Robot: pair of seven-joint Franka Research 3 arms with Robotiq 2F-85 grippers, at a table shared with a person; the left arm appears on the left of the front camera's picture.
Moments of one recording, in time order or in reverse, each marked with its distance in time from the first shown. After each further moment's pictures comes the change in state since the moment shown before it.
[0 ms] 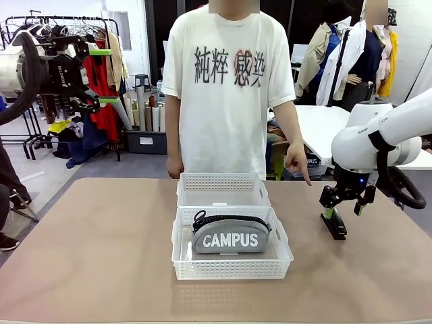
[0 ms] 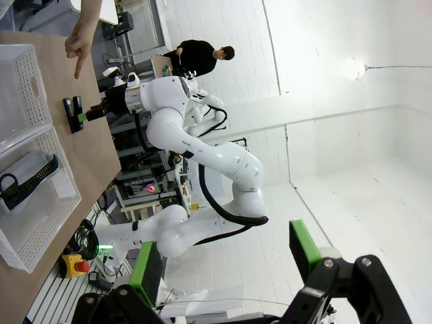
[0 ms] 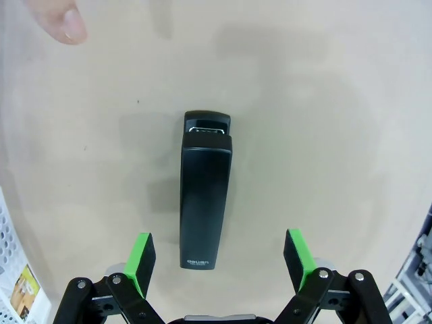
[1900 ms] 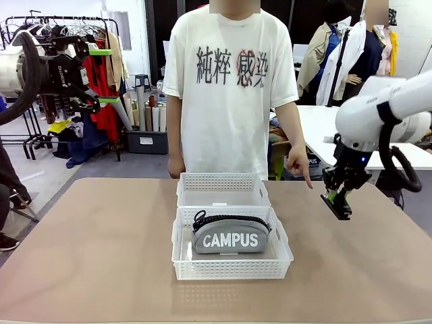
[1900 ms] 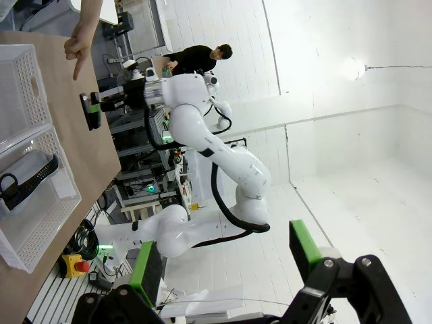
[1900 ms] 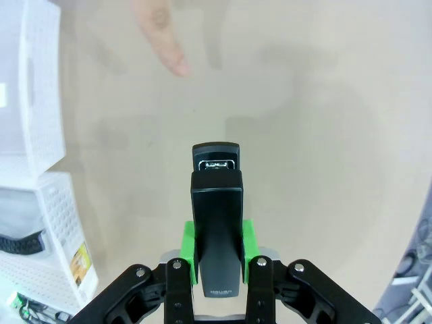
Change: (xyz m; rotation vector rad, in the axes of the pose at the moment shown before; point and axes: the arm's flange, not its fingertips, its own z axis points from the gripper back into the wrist) left arm 0.000 0.000 0.000 0.000 0.000 0.000; right arm 0.000 0.007 0.078 0.103 -0.058 -0.028
